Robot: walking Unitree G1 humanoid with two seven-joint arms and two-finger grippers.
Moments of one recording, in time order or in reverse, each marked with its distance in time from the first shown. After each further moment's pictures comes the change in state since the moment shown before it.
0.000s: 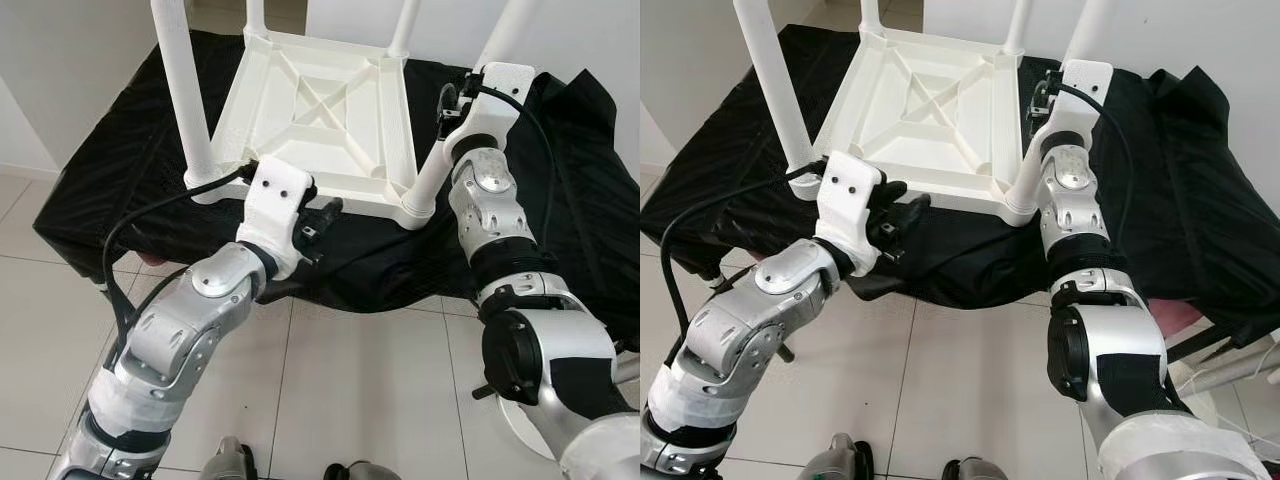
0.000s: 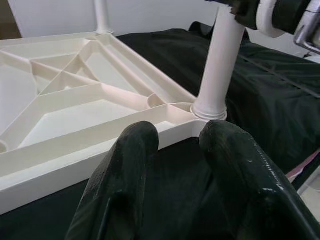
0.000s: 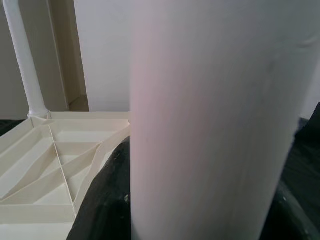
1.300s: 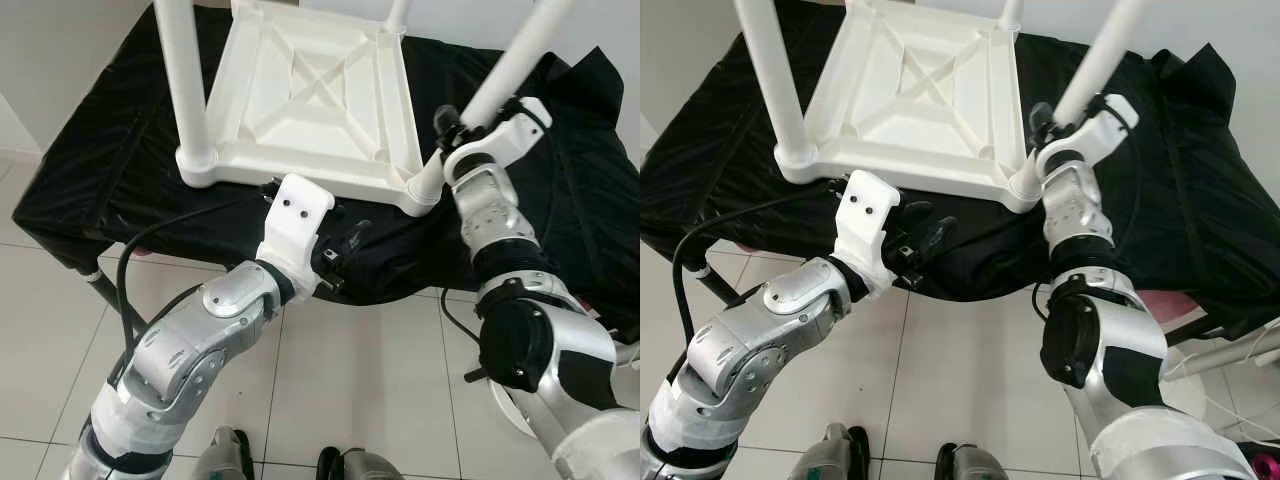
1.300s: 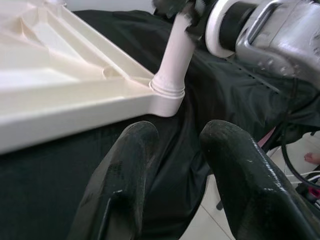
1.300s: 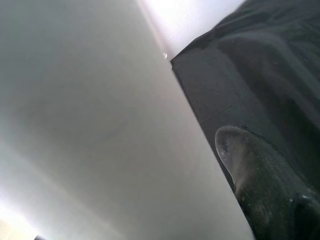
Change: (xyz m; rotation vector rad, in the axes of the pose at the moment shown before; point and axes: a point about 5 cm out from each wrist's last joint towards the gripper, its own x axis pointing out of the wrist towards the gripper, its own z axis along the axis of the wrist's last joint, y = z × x) left arm -0.007 -0.025 -0.001 -0.079 0.011 -0.121; right arm -0.004 -0.022 -0.031 0.685 0.200 -0.091
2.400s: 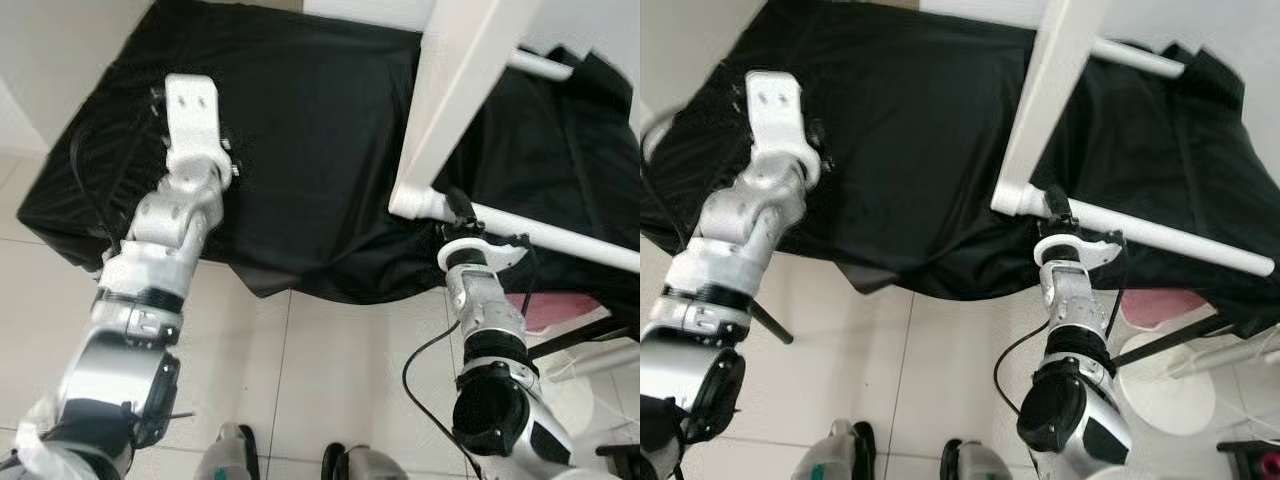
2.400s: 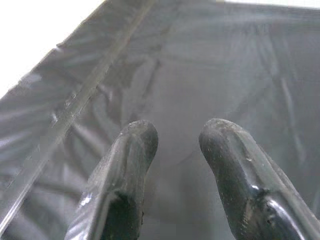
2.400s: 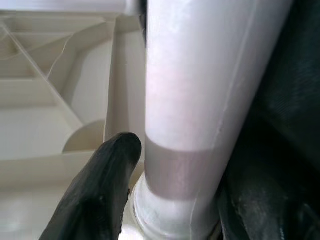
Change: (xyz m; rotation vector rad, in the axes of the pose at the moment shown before) left arm 0.043 0.166 0.038 0.008 0.020 0.881; right arm -0.074 -0.089 -0.053 0.797 0.026 -0.019
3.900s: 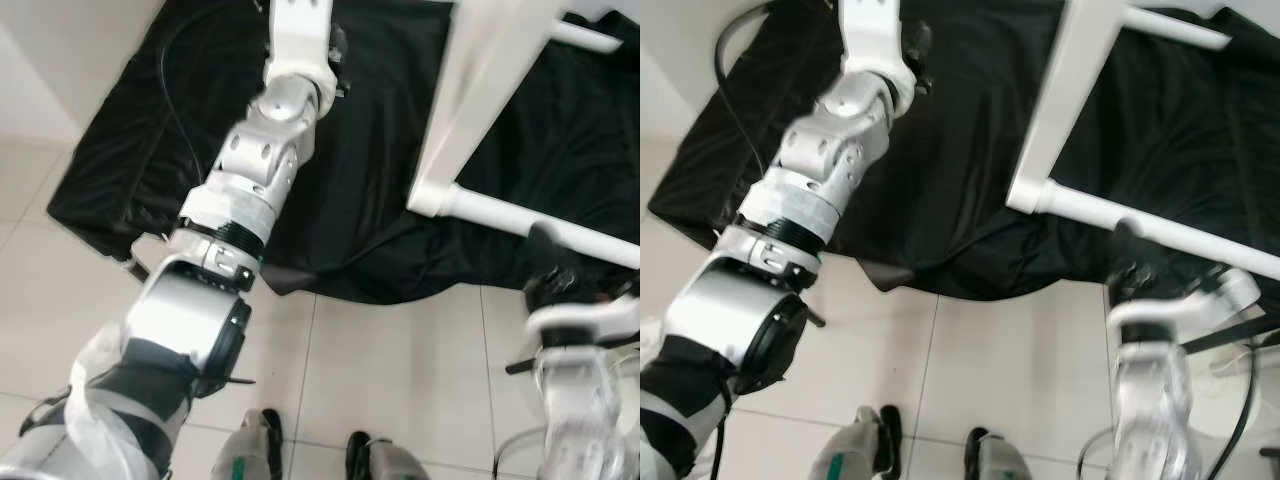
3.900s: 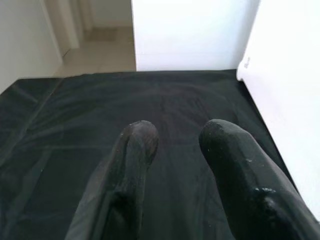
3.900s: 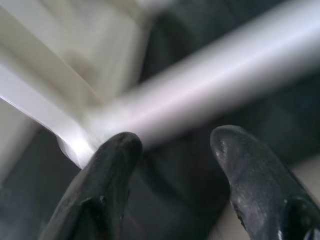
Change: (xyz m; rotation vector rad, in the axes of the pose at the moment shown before) left arm -0.014 -0.083 0.058 -0.016 -0.243 -0.366; right arm -0.130 0.042 0.035 -0.948 -0.108 -0.028
